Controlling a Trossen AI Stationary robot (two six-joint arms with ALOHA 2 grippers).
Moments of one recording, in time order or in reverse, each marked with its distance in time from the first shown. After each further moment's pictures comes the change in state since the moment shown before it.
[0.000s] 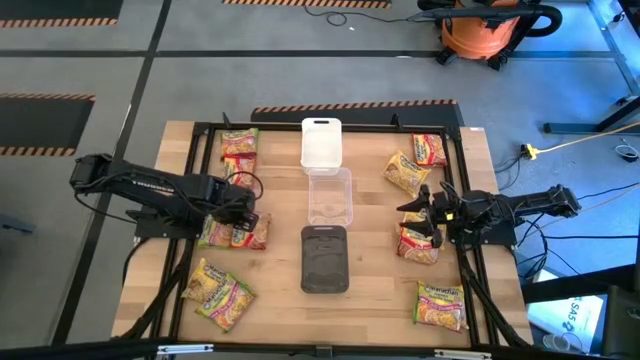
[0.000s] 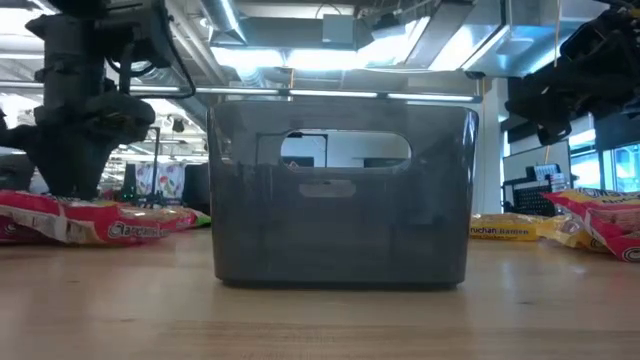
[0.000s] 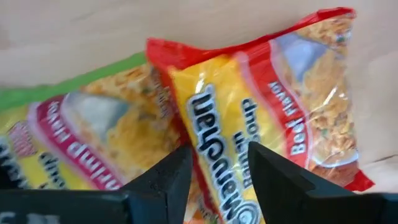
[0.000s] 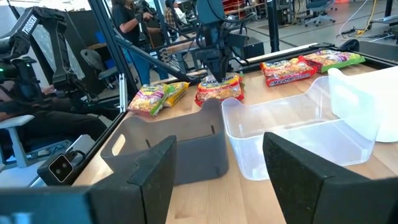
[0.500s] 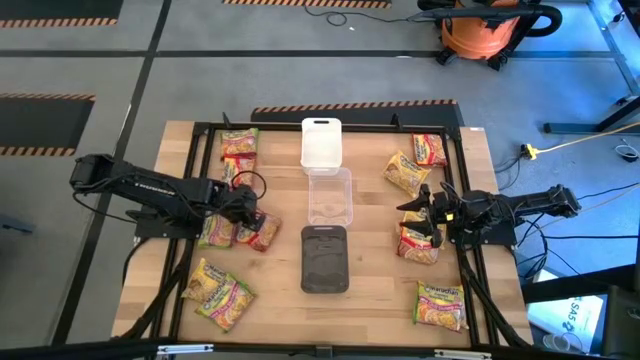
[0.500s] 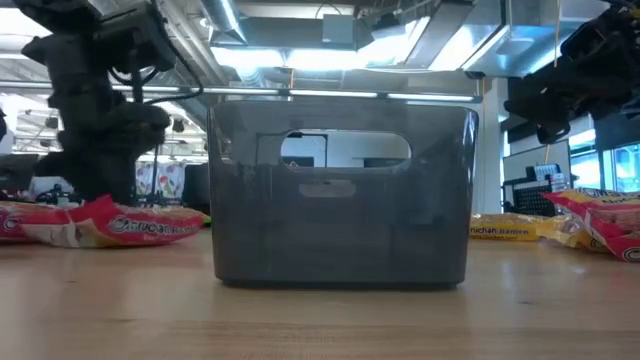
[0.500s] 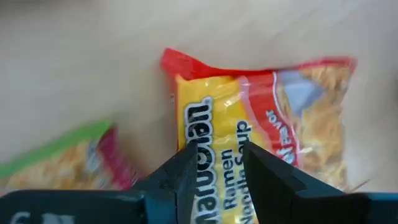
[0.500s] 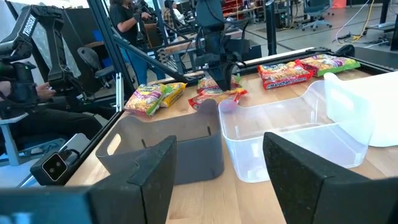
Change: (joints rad) left arm 0.001 -0.001 -0.103 0.307 -0.105 0.119; right arm 0.000 0.000 0.000 0.003 0.011 -0.026
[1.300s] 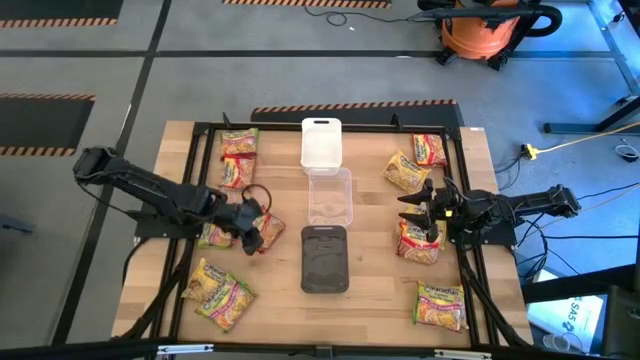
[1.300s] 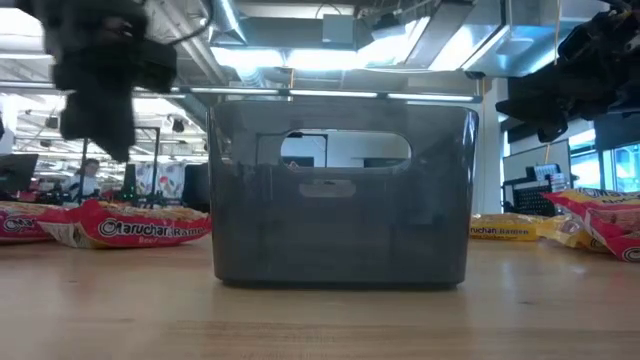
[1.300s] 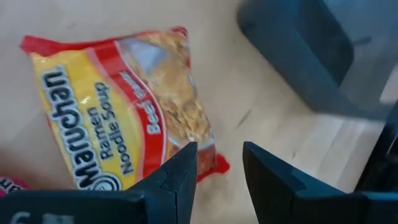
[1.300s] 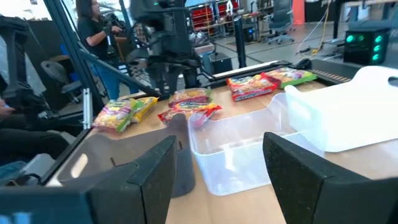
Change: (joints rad) left arm -0.261 -0.003 0.162 -0.017 0.003 0.121; right arm 0.000 0.000 -0.002 0.034 0.139 -0.023
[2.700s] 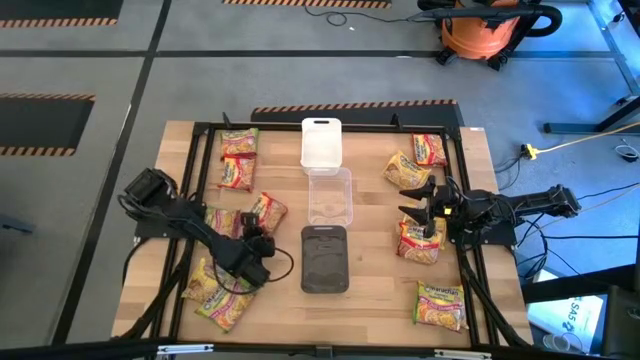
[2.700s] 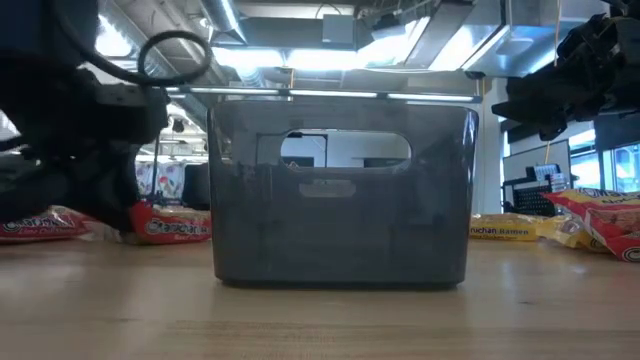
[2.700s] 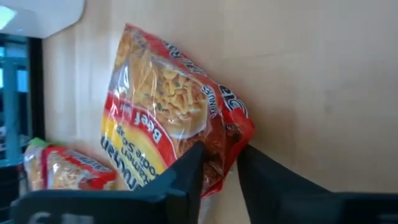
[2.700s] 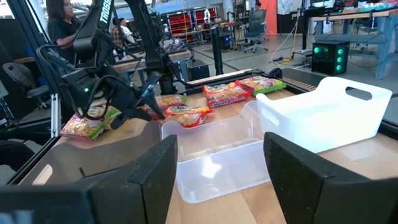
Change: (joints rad) left arm -0.304 0.654 0.204 -0.225 -0.647 0.413; right arm 0.000 0.000 0.002 0.002 0.105 -0.026
